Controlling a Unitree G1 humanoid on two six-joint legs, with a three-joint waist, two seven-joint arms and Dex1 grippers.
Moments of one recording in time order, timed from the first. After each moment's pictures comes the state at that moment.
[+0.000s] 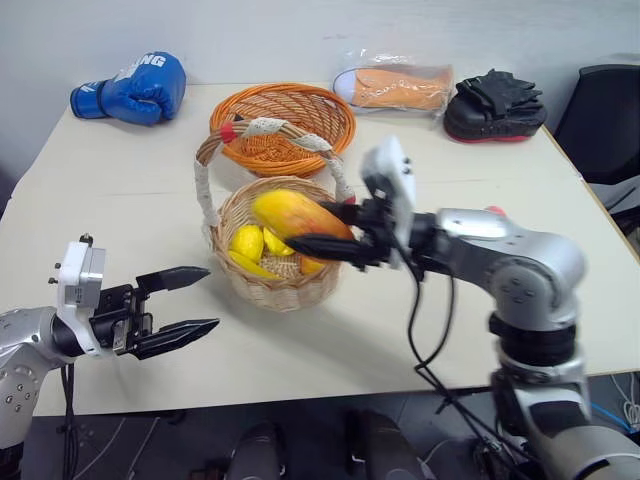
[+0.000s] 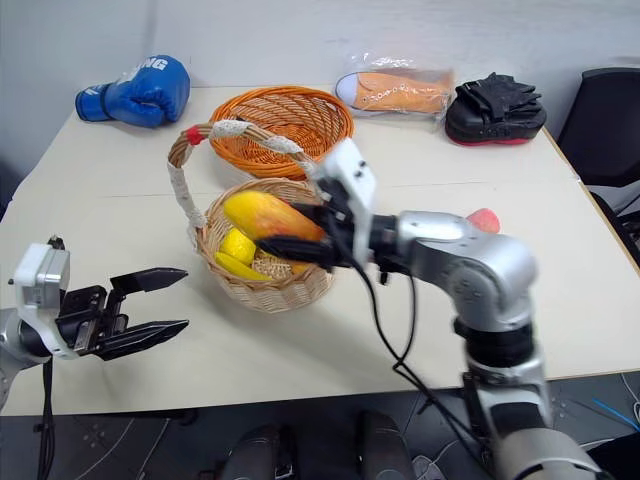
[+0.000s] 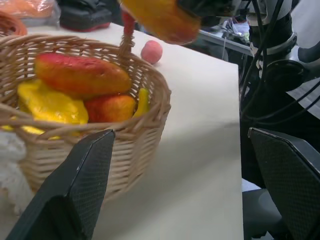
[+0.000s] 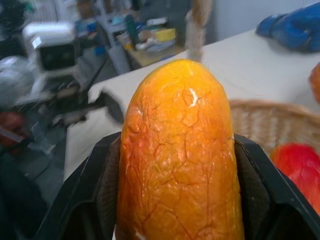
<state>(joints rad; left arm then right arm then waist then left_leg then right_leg) 0.04 0.83 0.49 -0.31 -0.88 0.55 -1.15 -0.85 -0.27 0.10 -0.33 0.70 1.07 0.52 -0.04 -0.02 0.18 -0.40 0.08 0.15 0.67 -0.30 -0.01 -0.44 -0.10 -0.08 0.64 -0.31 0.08</state>
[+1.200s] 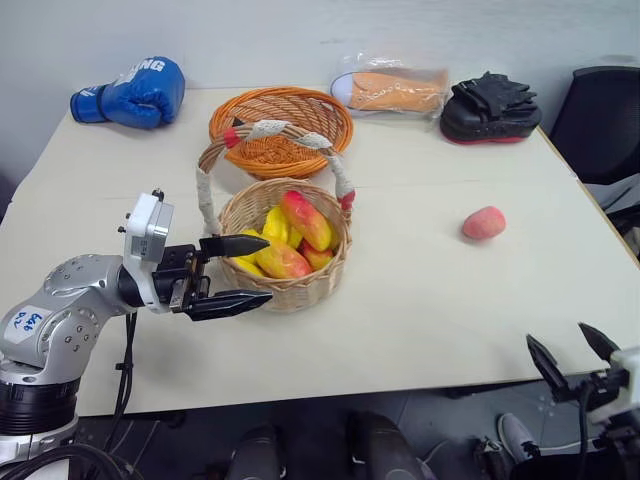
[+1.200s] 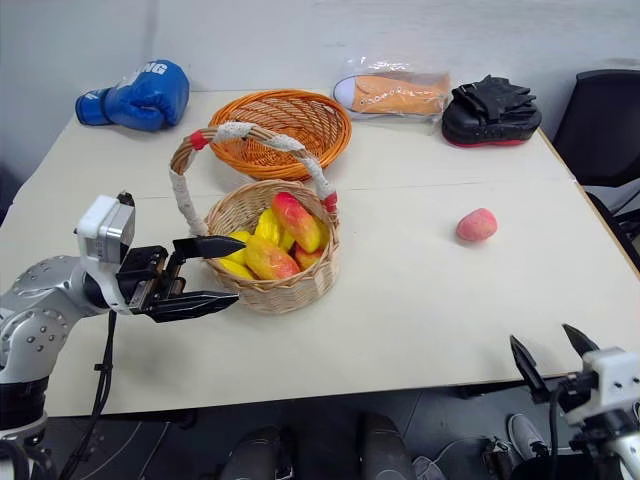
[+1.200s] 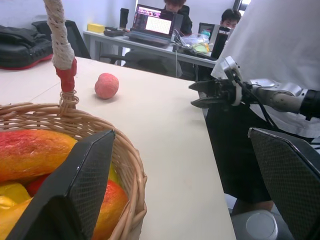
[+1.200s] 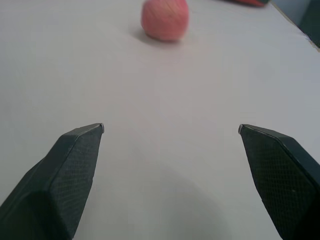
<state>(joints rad) -0.32 0.76 0.22 -0.30 -0.90 0.63 -1.10 0.42 -0.35 -0.64 -0.15 0.41 -0.09 0.69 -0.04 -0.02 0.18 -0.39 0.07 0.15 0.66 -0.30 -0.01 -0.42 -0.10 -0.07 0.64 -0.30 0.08</state>
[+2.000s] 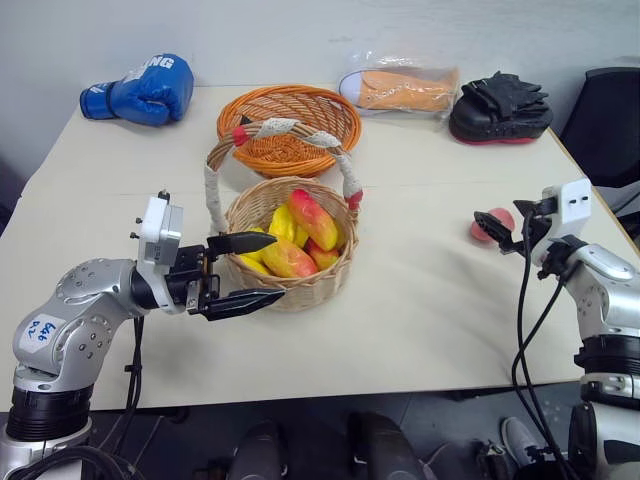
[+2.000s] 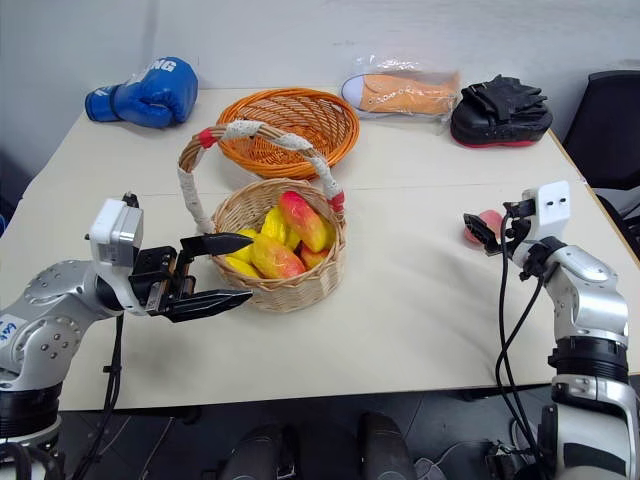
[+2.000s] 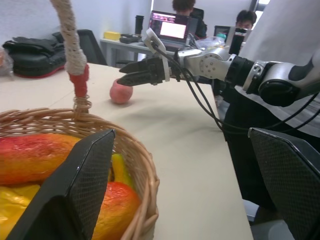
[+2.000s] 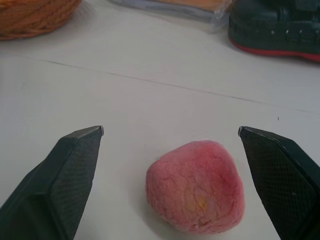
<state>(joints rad) -0.30 0.73 0.22 -0.34 -0.85 0.59 -1.04 -0.63 -0.66 -0.28 0.51 0.31 0.31 0.59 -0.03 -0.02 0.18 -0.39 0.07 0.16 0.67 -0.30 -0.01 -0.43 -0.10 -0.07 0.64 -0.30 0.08</state>
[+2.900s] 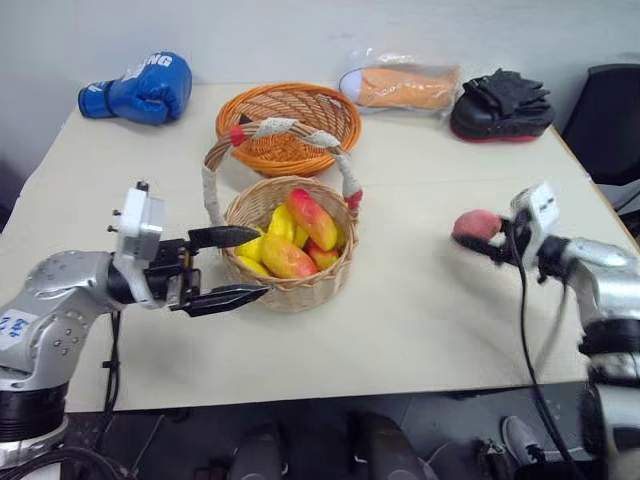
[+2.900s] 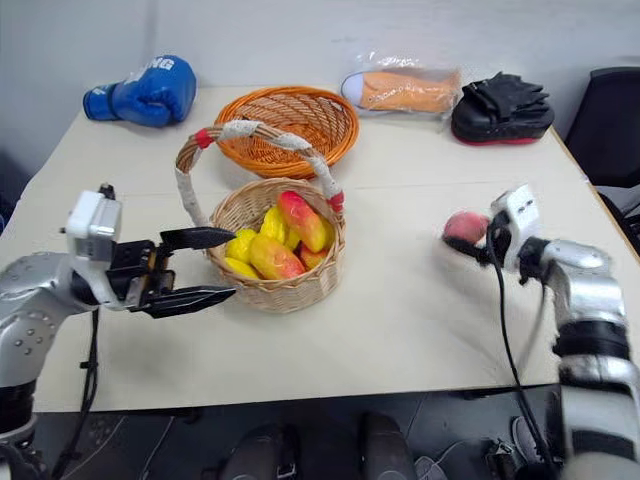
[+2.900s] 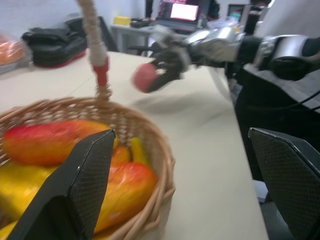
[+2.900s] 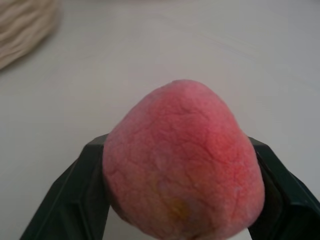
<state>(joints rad) -0.24 0.83 0.32 -0.33 -0.85 0.57 -1.07 -0.50 -0.80 -0.08 0.25 0.37 0.33 1.19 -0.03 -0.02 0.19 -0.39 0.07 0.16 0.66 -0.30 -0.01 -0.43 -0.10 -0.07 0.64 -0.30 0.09</state>
